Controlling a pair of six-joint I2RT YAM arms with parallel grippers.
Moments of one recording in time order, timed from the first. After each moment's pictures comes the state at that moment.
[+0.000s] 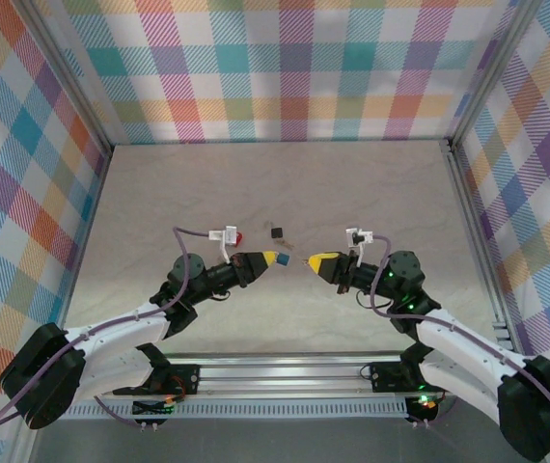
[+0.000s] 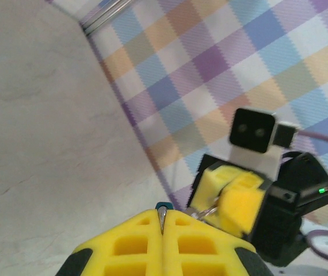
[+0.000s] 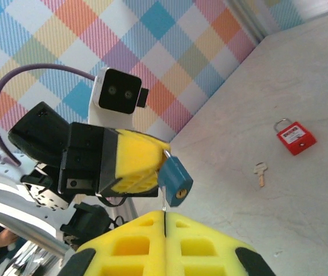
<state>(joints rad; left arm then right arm) -0.72 1.07 0.35 0.68 0.36 -0.96 0.55 0.85 0.28 0.58 -0.64 0.73</state>
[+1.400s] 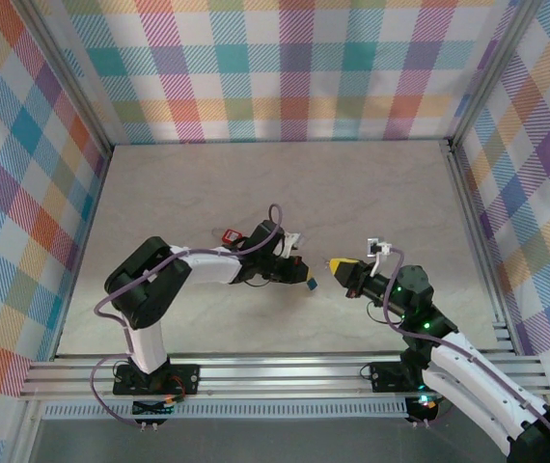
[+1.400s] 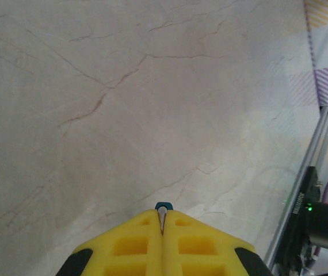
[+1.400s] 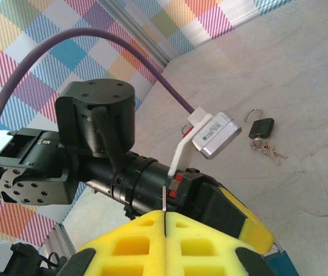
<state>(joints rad) -0.77 1.84 0.94 0.09 0.52 -0.61 0.54 0.56 0.21 0.22 -0.34 0.70</state>
